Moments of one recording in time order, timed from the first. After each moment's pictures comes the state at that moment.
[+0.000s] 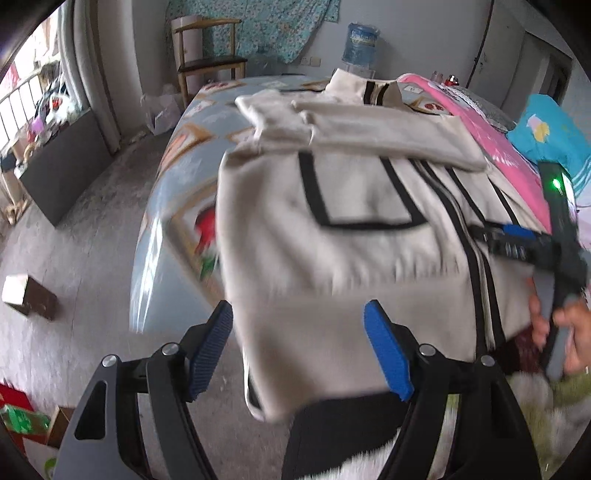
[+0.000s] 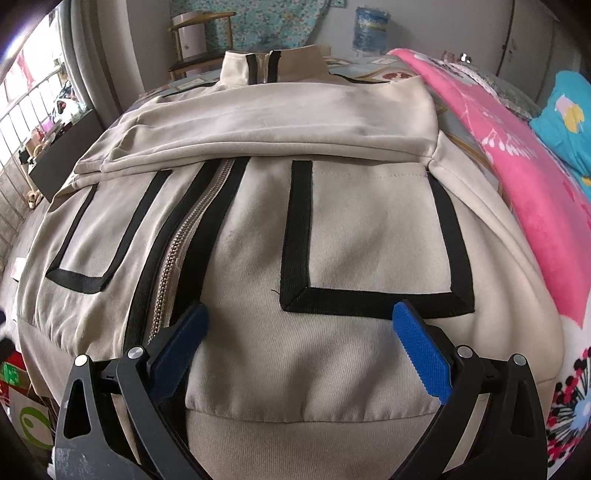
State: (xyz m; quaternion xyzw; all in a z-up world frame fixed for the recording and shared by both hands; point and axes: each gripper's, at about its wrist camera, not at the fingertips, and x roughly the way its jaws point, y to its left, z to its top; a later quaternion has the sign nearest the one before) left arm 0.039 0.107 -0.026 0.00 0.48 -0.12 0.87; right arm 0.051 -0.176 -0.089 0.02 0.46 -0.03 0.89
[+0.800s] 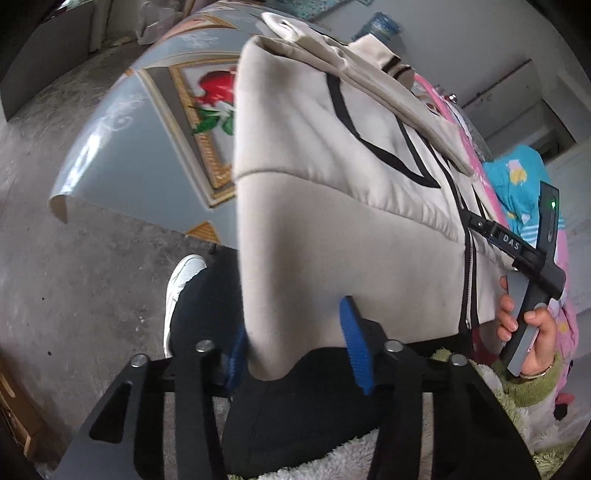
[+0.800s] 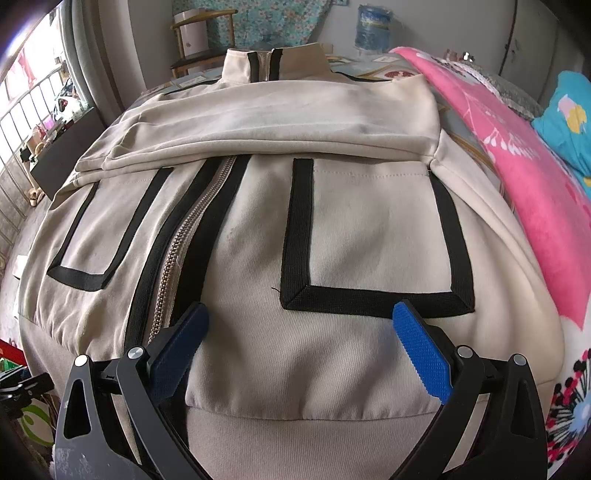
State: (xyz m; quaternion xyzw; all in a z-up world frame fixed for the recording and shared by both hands) left arm 0.039 0.138 -0.097 -0.17 0.55 -0.19 0.80; right arm 0.053 -0.177 -0.087 0.02 0.46 -0.03 0.89
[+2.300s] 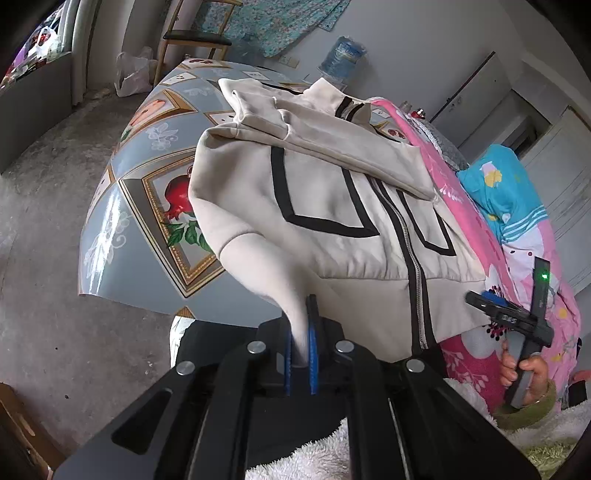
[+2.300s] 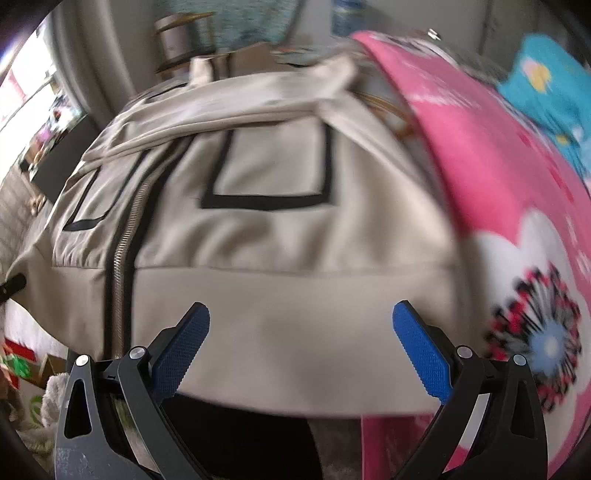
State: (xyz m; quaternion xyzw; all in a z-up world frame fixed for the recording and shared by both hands) left arm 0.039 0.136 -0.027 -0.14 0.48 -0.22 0.84; right arm -0.041 -0.258 -0.065 0.06 0.49 -0.05 0.87
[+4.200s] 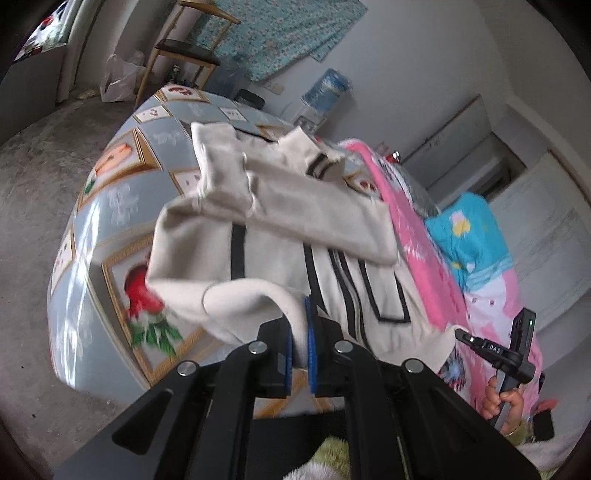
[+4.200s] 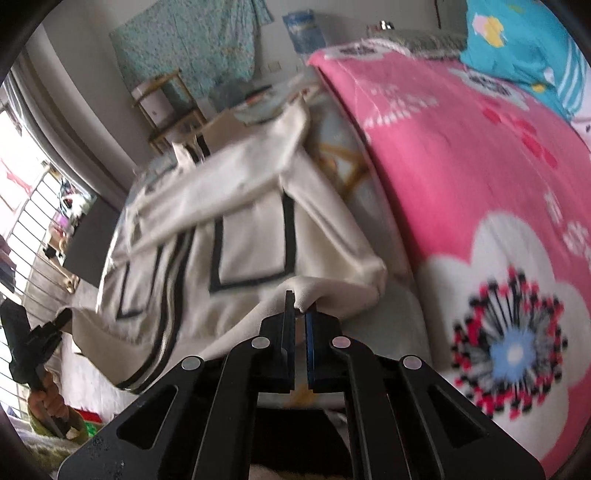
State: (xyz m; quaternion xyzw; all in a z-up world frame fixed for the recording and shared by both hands) left arm 0.105 0.139 0.019 -0.23 0.43 -0.25 0.84; right arm -0.036 -0.317 -0.001 0.20 0.43 -0.04 0.88
